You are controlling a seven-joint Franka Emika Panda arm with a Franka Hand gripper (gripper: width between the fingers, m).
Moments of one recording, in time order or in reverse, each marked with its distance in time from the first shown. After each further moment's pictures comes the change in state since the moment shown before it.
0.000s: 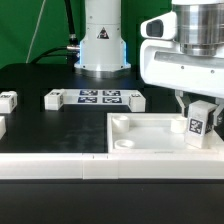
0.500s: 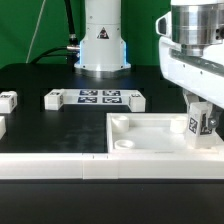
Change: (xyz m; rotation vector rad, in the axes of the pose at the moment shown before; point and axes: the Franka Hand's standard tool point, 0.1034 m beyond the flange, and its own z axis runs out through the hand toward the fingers) arm -0.002 -0.001 0.001 0.005 -0.006 0.417
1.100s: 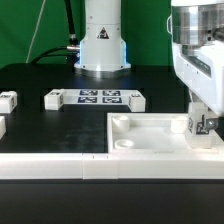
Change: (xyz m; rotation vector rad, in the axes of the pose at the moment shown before) arm -0.003 0.000 0.001 0.003 -0.018 0.151
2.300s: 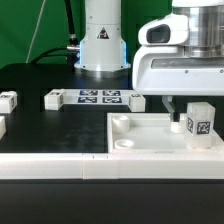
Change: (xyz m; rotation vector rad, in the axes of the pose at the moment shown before) arm 0.005 0.001 0.001 -0.033 0.015 -1.324
